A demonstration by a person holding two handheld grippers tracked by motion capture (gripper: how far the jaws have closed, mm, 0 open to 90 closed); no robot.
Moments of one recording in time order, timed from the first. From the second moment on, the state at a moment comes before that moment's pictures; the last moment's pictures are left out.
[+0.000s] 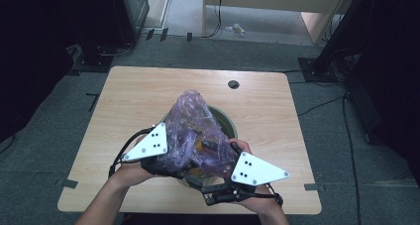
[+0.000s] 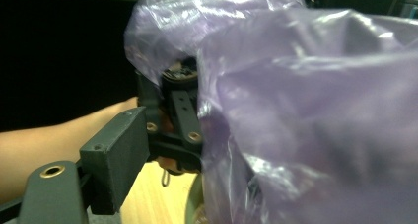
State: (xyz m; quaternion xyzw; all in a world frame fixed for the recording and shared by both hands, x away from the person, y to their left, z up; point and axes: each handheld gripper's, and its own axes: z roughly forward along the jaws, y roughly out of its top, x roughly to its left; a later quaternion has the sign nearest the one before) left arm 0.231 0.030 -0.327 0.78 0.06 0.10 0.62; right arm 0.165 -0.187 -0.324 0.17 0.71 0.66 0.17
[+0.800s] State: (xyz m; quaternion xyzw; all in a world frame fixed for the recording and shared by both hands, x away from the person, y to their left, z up) left arm 0.242 0.064 -0.319 0.70 0.14 0.15 0.69; right arm 0.170 -0.194 -0.327 0.21 0.71 0.65 0.20
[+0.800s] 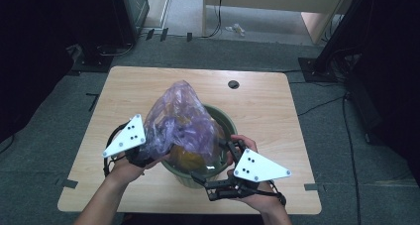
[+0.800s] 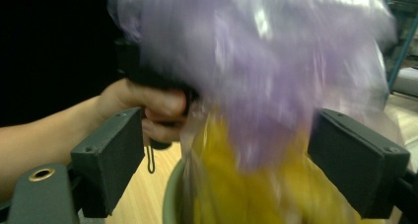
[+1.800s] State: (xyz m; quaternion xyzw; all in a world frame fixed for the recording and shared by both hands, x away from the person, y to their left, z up) left arm 0.235 0.101 -0.278 0.60 0.19 0.26 0.73; right arm 0.221 -0.305 -0.447 0.58 0.57 0.49 0.31
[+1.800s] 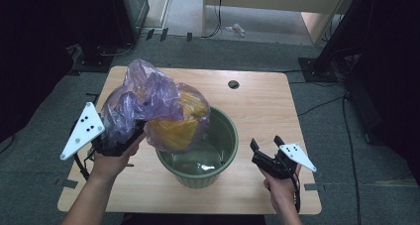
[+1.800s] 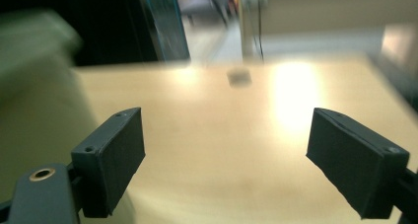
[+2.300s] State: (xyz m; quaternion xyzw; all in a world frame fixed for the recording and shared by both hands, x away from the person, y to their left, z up) left arm 0.234 0.122 -0.262 0.60 0.20 0.29 0.72; right arm 0.245 -0.325 -0.510 0.61 0.64 0.34 0.31
